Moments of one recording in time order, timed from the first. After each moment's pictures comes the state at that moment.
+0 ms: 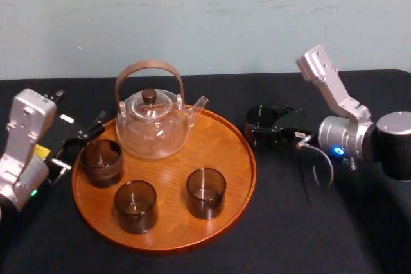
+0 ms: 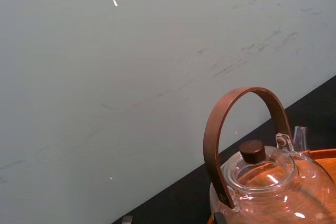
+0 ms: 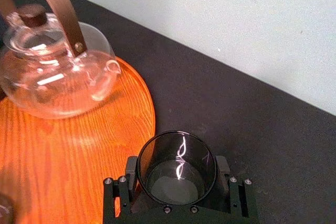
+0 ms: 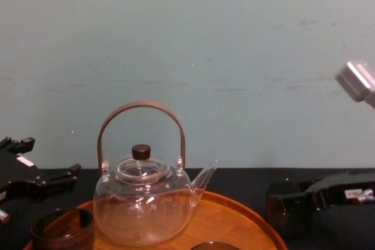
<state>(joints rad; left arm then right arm) -0.20 0.60 0.45 -1.41 -0.25 -0.12 0.03 0.51 0.39 -0.47 -1.15 0.31 0.34 0.49</state>
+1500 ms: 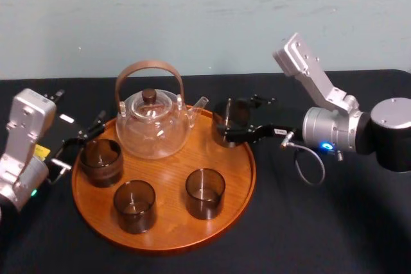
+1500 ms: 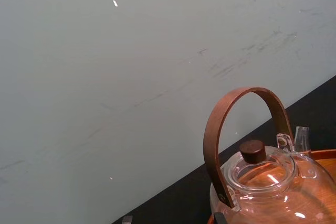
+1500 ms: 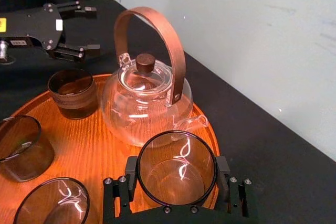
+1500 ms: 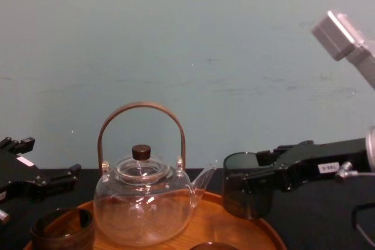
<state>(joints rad) -0.20 0.60 0.45 -1.41 -0.25 -0.12 0.03 0.51 0.48 -0.58 -1.36 0.36 0.31 0.58</state>
